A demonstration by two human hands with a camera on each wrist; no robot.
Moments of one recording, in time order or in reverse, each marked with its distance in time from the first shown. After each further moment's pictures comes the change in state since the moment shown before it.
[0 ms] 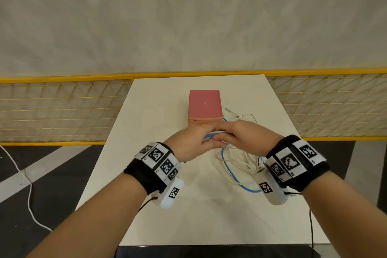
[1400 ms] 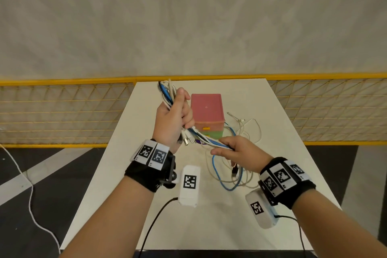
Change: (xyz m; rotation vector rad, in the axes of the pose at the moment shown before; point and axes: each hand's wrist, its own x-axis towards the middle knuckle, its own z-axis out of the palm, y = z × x) left_hand 0.011 -0.002 -0.025 -1.110 0.712 -0.070; right_hand 0.000 0.016 0.045 0.470 0.116 0.186
